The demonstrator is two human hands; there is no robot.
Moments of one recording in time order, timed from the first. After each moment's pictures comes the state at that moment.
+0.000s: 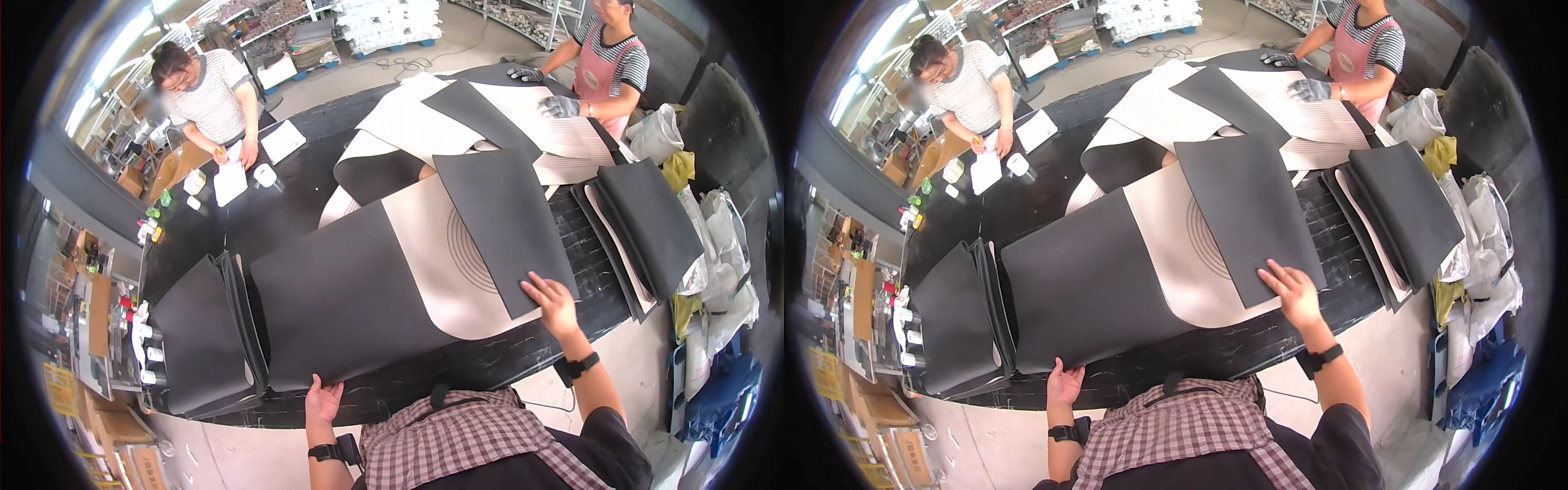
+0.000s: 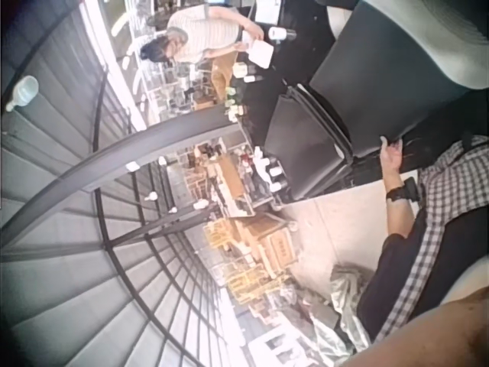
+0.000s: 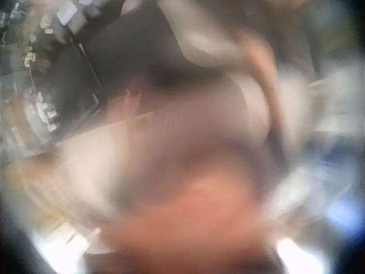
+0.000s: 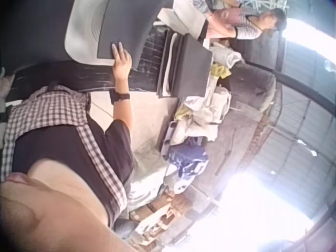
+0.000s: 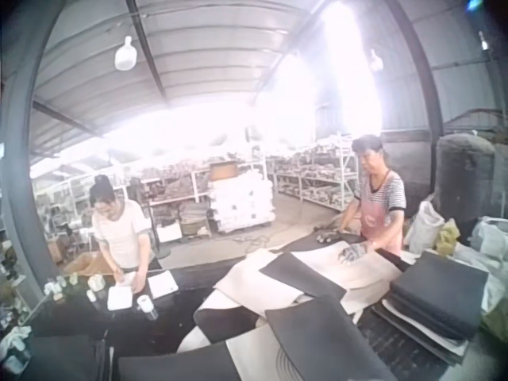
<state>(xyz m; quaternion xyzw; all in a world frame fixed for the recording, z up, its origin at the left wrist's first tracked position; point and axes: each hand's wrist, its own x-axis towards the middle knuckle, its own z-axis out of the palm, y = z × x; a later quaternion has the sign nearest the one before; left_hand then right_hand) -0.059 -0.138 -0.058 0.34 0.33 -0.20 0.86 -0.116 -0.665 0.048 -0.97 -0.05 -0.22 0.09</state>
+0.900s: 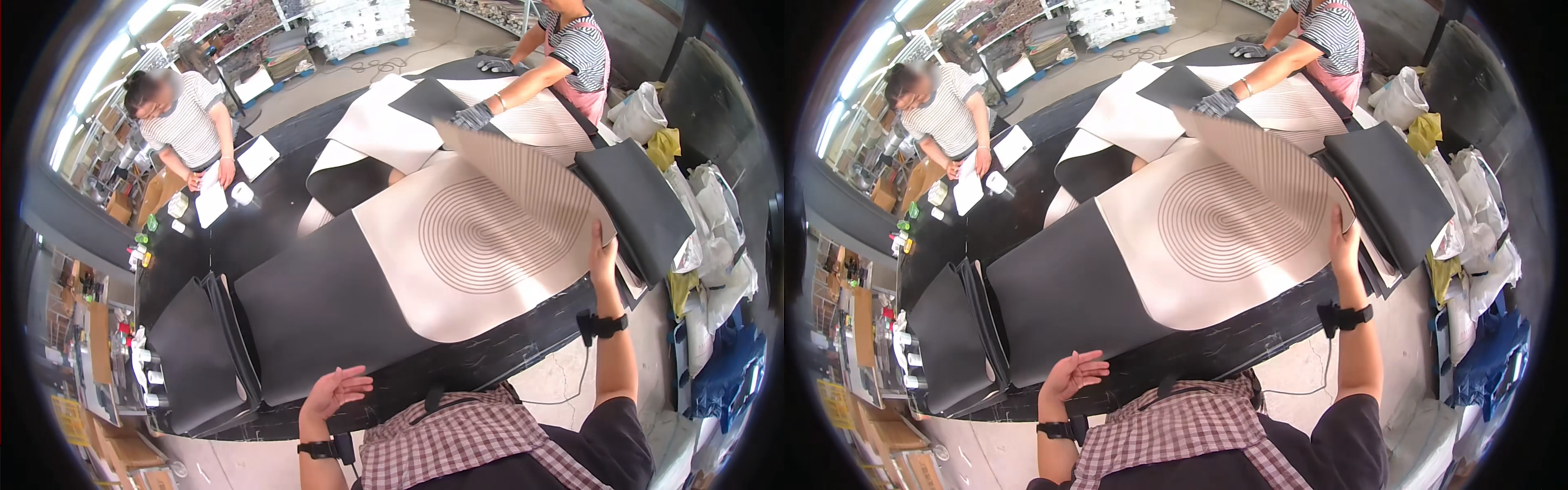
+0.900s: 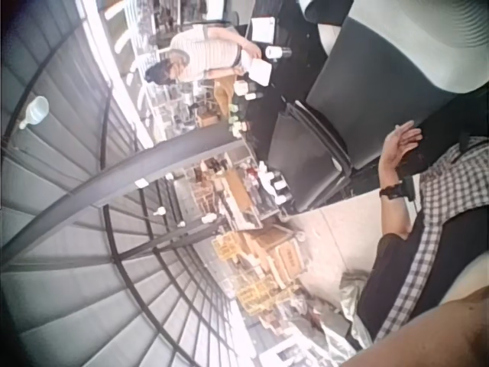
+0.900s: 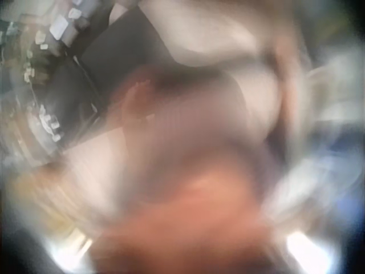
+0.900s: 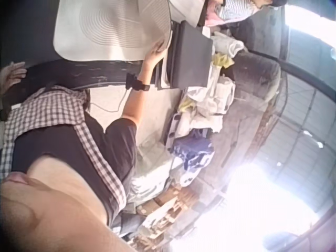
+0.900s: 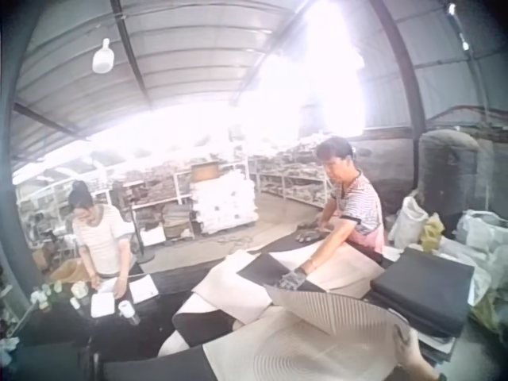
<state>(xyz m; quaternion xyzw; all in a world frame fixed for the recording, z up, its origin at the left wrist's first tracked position) -0.025 -0.223 0.033 0.50 0.04 -0.50 0.70 -0.113 -0.779 0.097 -0.79 0.21 -0.43 0.38</state>
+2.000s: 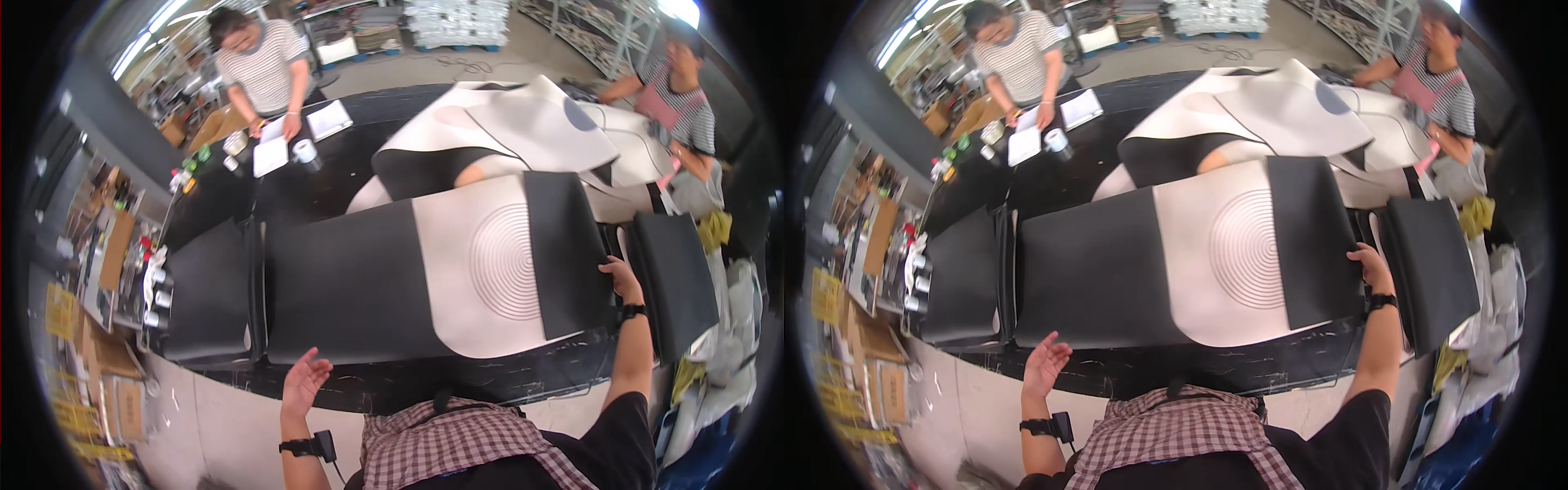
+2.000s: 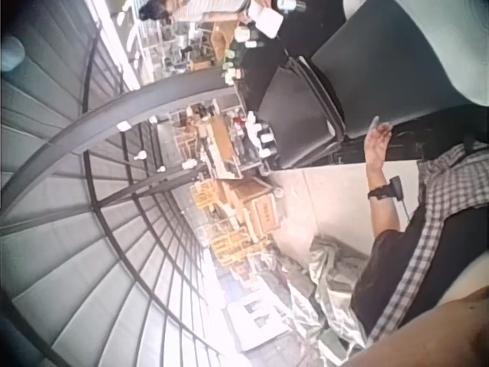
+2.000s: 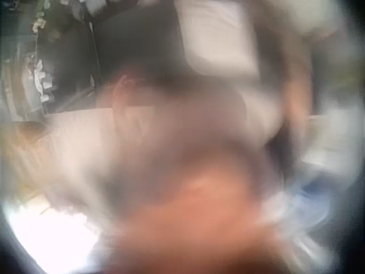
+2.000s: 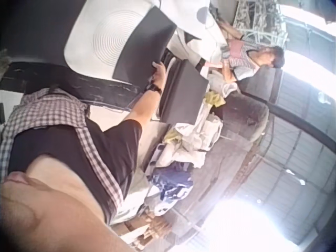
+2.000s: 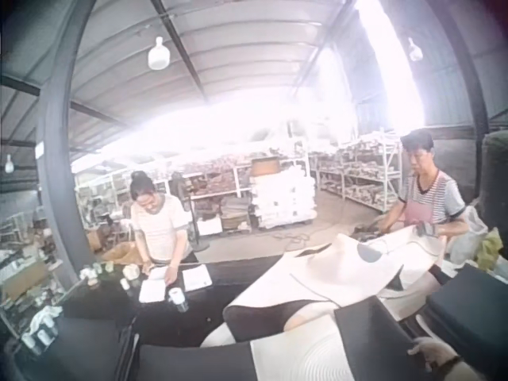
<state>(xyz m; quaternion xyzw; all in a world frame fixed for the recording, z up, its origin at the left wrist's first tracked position) -0.078 -0.166 0.043 0.48 0.11 -0.16 0.85 -0.027 -0.883 0.038 -0.64 0.36 0.06 0.68</state>
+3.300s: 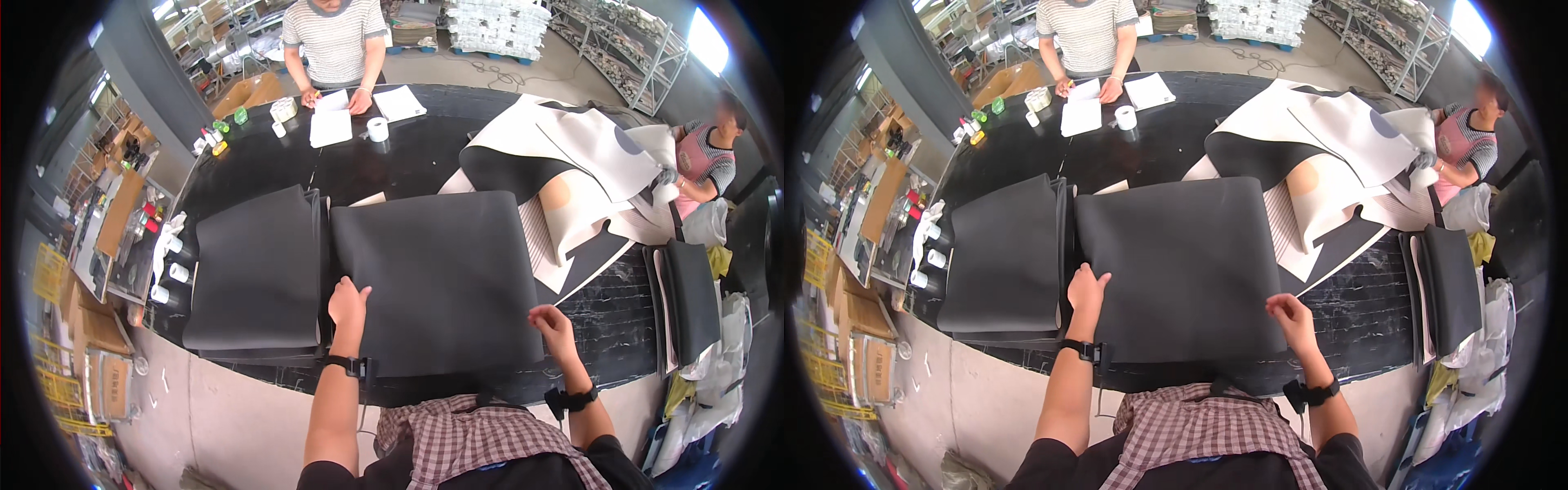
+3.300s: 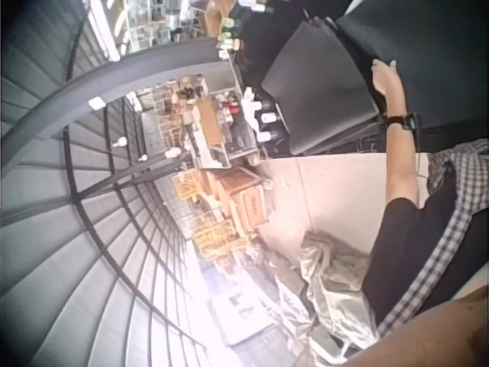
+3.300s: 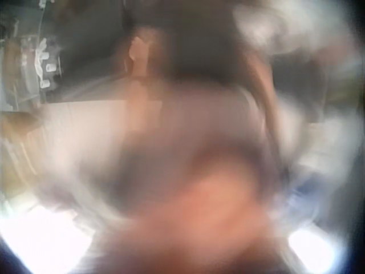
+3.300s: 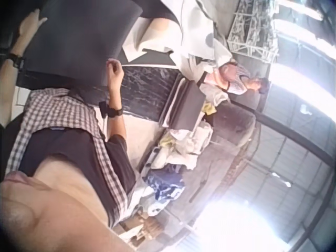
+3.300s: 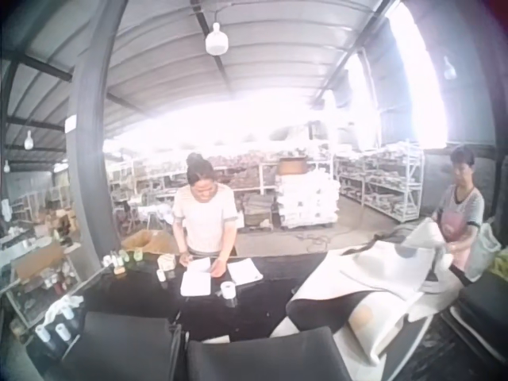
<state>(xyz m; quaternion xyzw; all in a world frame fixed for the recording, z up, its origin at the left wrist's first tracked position) 0.089 -0.109 0.019 0.98 0.15 -0.03 0.11 -0.043 -0.484 0.049 -0.77 0.11 -0.02 0.63</state>
